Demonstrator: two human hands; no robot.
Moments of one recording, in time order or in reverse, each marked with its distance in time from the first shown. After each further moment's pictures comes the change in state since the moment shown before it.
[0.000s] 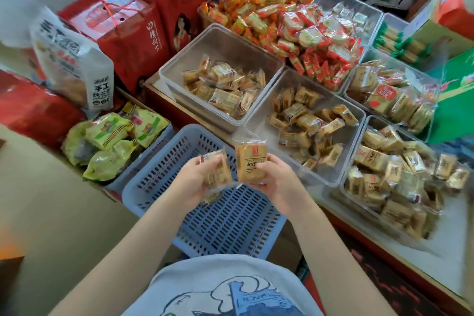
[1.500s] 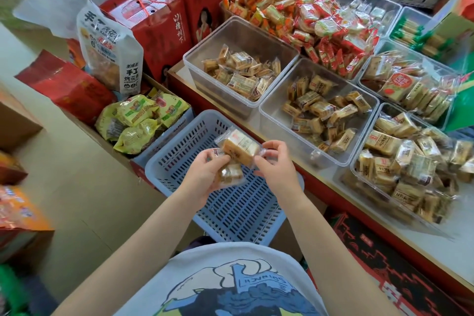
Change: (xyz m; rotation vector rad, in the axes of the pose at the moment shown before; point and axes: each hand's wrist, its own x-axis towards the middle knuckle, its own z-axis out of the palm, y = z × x) left_hand -0.064 -0.044 -0.009 0.065 0.108 0.097; right_hand -0.049 0.040 0.029 -0.429 0.198 -0.241
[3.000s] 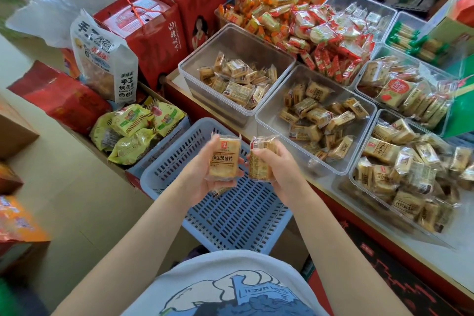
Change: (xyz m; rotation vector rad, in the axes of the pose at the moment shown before) left_hand 0.007 0.037 0.006 -0.056 -0.241 0.011; right_hand 0.026 -0.018 -0.015 0.271 -0.200 0.083
